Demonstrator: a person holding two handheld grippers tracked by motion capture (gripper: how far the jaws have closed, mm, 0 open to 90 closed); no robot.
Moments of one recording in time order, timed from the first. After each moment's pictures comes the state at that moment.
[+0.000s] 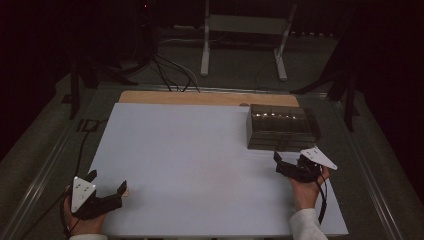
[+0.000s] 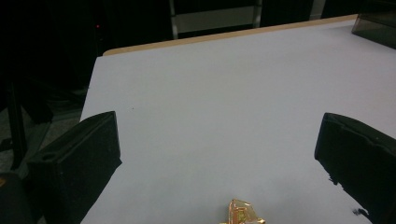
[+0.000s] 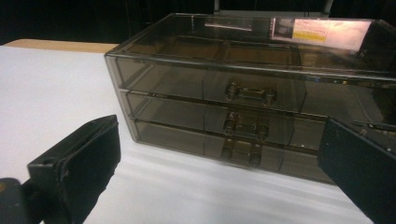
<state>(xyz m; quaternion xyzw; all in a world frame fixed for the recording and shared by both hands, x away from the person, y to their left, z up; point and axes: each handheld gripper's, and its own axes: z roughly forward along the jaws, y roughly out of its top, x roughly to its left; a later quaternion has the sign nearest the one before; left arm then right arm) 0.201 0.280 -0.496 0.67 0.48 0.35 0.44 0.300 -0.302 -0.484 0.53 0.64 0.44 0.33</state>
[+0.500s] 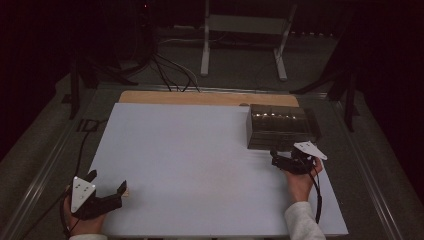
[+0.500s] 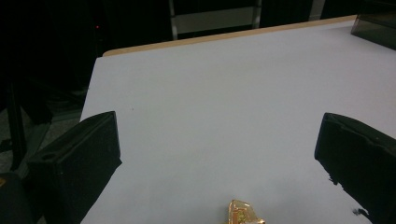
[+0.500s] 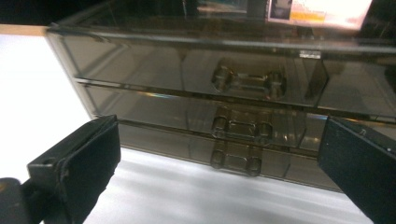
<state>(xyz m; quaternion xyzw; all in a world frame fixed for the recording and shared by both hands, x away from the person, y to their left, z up) 0.201 0.281 -0.496 0.67 0.48 0.35 0.44 0.334 -0.301 -0.507 0.55 0.65 0.41 0.32</state>
